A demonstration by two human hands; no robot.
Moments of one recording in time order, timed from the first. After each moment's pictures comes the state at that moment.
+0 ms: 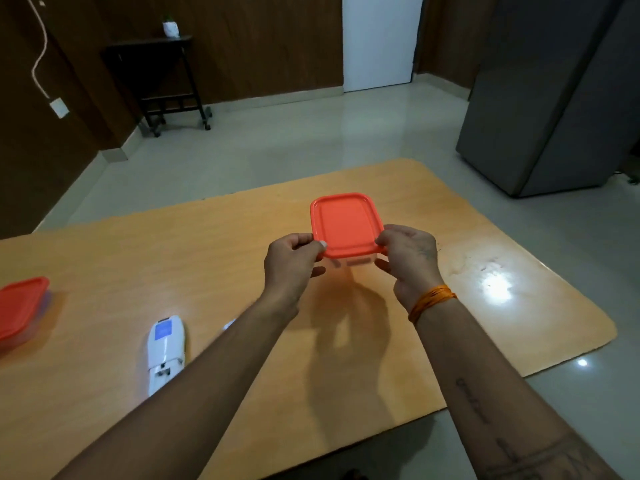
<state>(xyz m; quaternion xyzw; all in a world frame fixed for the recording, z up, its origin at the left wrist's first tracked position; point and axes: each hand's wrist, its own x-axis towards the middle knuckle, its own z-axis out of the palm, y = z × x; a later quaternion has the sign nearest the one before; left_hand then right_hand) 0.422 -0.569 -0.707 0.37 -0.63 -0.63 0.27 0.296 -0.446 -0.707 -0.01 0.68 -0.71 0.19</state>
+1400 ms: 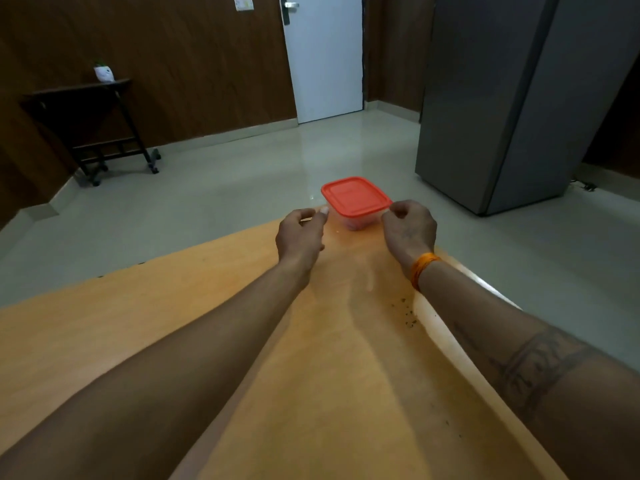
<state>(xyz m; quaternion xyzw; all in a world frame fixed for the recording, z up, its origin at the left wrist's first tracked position) 0.155 -0.629 -0.725 0.32 -0.68 -0.59 0.29 0.060 -0.486 -0.728 -0.07 0.82 -0.57 -0.02</state>
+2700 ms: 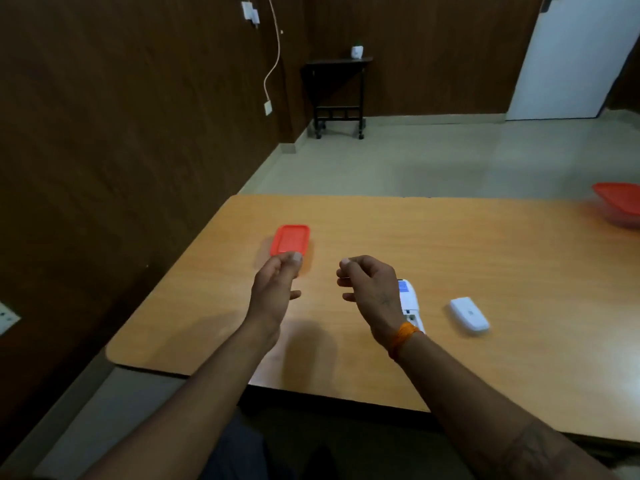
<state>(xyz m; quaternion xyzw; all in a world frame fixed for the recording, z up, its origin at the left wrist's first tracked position) 0.828 -0.682 -0.667 0.47 -0.55 -0.54 0.43 0.672 -0.619 -0.686 -0.33 0.63 -0.62 0.33</state>
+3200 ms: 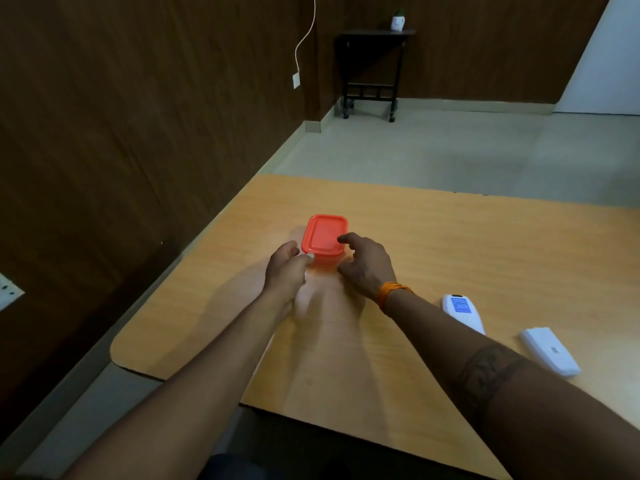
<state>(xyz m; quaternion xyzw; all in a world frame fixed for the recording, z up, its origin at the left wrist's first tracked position) 0.841 -0.810 -0.726 0.55 -0.53 -0.54 0.36 0.682 -0.772 -0.724 -0.56 0.75 -0.29 0.19</state>
